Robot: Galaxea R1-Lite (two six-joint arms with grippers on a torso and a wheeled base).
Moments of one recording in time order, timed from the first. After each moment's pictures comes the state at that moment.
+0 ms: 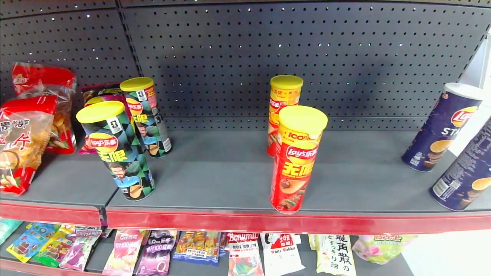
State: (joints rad) left arm -0.24 0.10 -0.03 -0.05 0.15 -0.04; right arm 0.00 0.00 0.00 0.00 0.02 0.00
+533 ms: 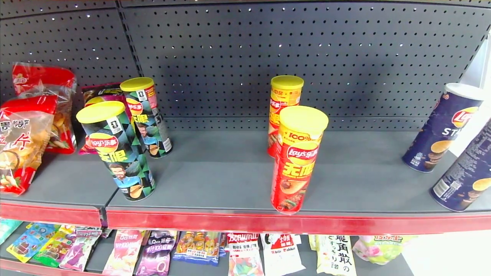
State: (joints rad) left arm -0.06 0.12 0.00 -0.03 0.24 -0.02; right arm 0.00 0.00 0.00 0.00 0.02 0.01
